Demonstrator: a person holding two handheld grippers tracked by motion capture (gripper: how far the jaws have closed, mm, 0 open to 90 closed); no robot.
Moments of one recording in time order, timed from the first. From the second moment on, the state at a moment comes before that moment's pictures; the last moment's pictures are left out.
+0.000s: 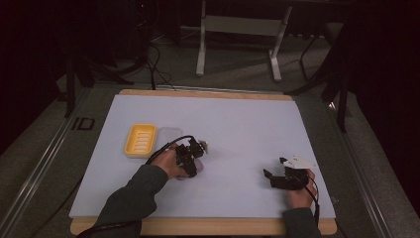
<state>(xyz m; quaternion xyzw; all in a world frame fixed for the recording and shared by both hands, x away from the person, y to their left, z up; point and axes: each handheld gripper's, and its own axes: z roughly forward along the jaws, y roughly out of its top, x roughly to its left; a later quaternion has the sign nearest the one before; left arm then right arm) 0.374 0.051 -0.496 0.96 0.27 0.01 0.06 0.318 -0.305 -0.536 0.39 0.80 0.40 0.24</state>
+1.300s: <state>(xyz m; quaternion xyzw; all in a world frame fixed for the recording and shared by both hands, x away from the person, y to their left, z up) 0.383 0.093 -0.455 0.95 0.30 0.03 0.08 0.318 -0.304 -0.536 0.38 0.80 0.39 0.24</state>
